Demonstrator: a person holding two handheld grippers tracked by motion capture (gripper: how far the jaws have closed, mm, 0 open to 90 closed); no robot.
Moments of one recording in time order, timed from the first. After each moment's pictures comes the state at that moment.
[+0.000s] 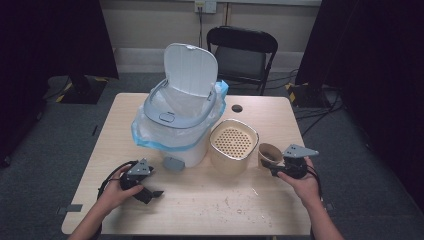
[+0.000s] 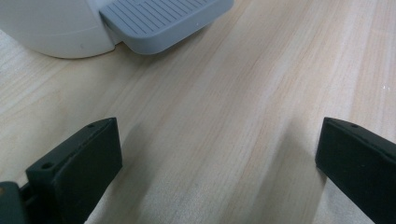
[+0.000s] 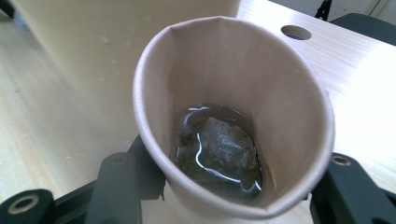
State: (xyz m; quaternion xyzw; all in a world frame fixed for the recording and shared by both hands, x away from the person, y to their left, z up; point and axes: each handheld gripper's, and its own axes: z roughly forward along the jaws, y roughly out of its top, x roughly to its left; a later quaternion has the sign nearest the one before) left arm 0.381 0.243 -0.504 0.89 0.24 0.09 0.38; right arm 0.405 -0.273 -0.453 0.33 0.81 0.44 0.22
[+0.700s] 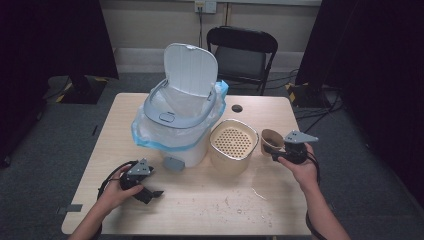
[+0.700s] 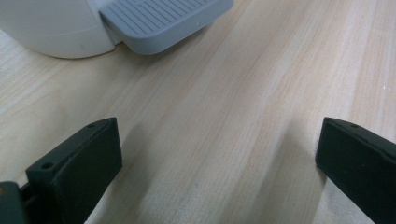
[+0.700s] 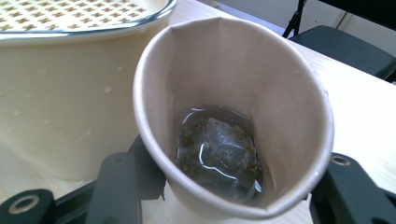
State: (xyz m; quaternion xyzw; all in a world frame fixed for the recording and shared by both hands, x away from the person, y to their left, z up) left arm 0.381 0.243 -0.503 0.89 0.24 0.10 0.38; right arm 0.444 -0.278 -0.441 0.33 0.79 0.44 0.25
